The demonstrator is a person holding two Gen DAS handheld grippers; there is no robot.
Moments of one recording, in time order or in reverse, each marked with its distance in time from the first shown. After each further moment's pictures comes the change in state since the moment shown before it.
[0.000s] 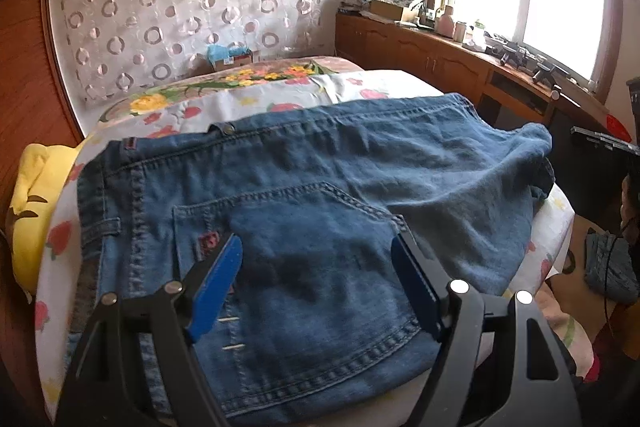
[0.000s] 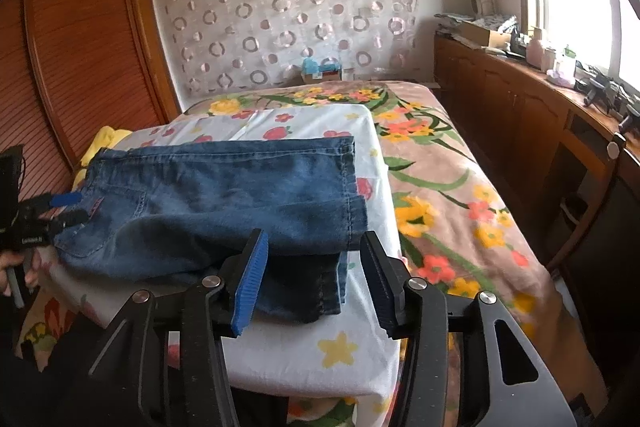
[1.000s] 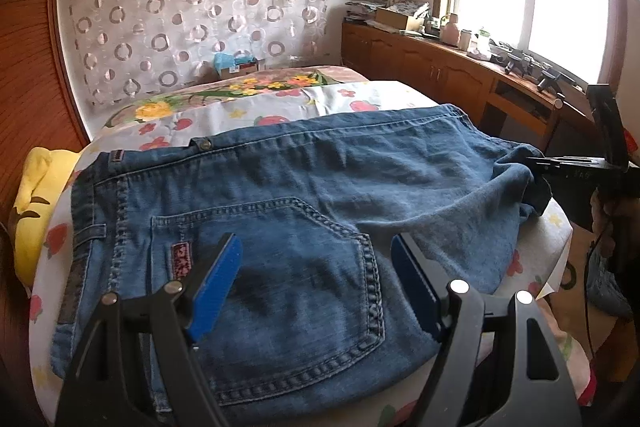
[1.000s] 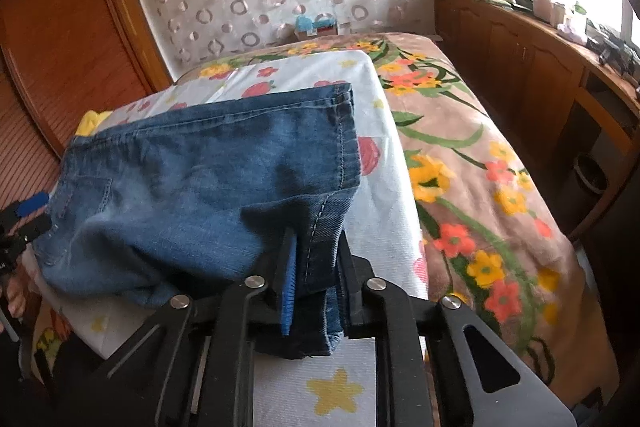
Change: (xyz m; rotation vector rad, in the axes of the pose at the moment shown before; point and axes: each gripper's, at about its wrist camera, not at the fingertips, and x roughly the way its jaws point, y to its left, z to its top) left arm -0.003 -0.031 0.010 -0.016 -0.041 0.033; right arm 0.071 -0.012 0.002 0.050 0.162 0.020
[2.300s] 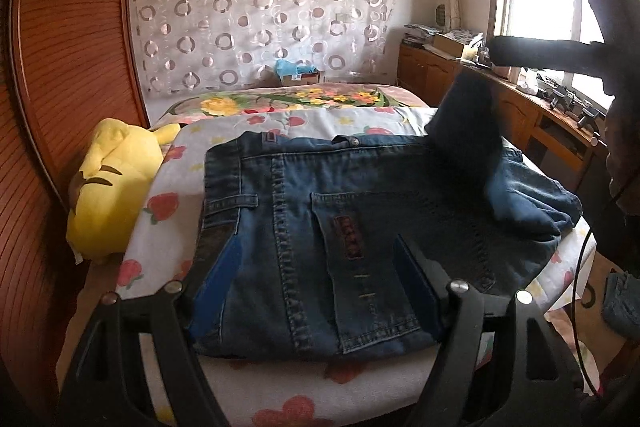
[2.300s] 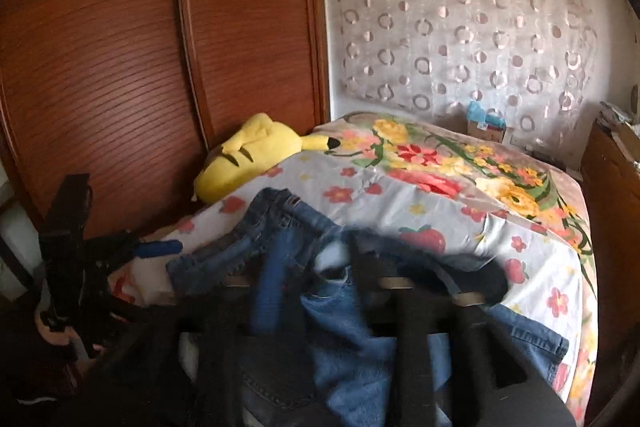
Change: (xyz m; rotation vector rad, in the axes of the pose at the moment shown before) left arm -0.068 0.101 -0.034 -0.126 -0.057 0.145; right arm -0.024 0.293 0.092 -0.471 -0.153 0.397
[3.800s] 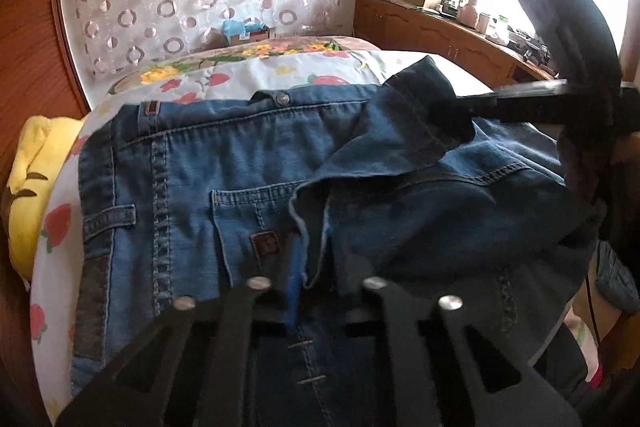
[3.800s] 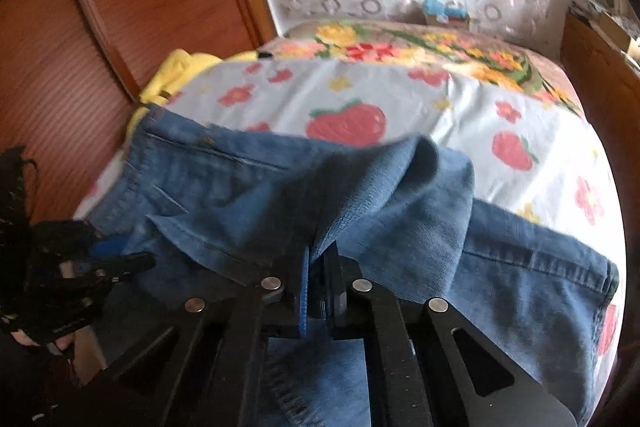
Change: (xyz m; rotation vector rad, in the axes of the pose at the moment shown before) left arm 0.108 -0.047 0.015 0.107 0.167 -0.143; right arm 0.089 -0.117 -0.076 0.246 0.251 -0.061
